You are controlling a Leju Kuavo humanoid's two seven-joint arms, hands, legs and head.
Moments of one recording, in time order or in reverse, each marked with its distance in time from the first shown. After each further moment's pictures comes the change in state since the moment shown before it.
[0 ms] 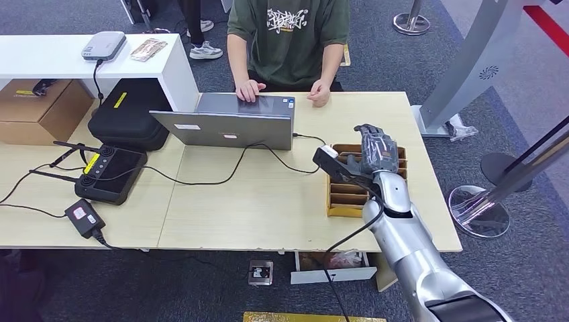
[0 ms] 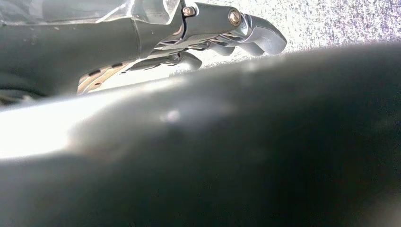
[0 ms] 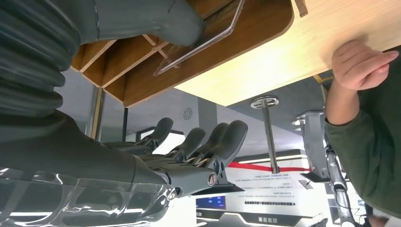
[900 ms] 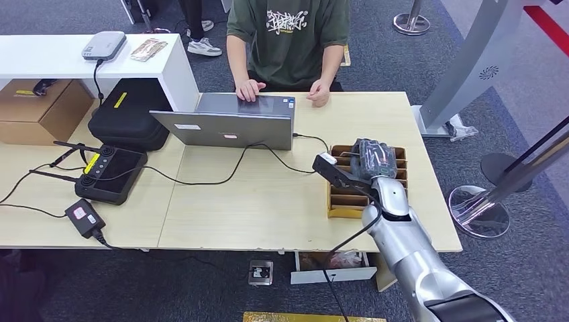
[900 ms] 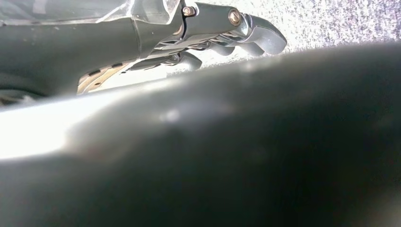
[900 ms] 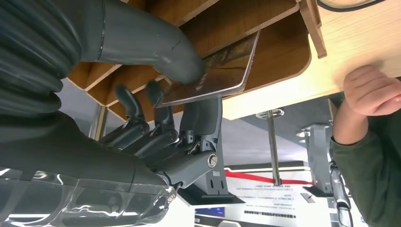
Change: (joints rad) left arm 0.002 -0.004 0.005 0.000 -0.007 0.010 -0.025; right arm 0.043 -0.017 0.012 -0.019 -0.006 -0.017 -0.029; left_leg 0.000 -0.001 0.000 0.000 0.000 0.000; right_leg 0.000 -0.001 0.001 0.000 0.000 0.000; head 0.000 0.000
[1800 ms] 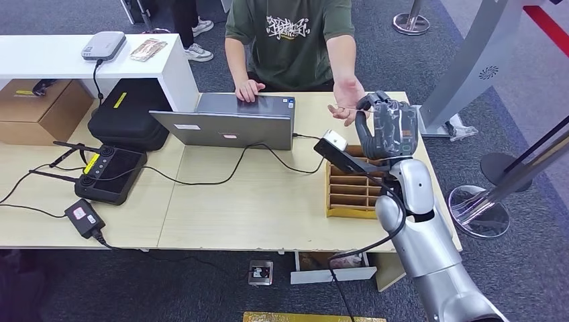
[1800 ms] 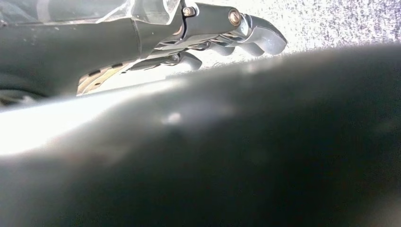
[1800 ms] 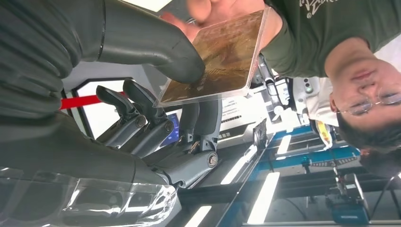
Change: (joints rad) left arm 0.001 -0.002 0.040 0.000 0.005 0.015 0.007; right arm 0.097 -0.074 0.115 -0.580 -0.060 -0.013 -0.037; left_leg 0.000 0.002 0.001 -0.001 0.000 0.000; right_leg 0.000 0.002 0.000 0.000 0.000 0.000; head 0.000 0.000
